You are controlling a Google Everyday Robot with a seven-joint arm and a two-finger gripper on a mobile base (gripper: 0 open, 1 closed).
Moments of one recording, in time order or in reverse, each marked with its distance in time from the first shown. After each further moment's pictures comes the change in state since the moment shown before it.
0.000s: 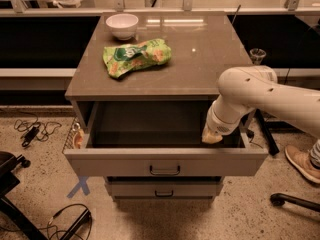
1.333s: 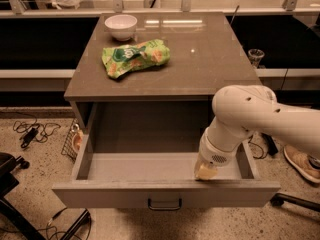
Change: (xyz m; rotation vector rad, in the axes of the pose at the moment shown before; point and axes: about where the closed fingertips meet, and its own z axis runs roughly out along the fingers) arm -0.021 0.124 -0.010 -0.206 -0.018 0.005
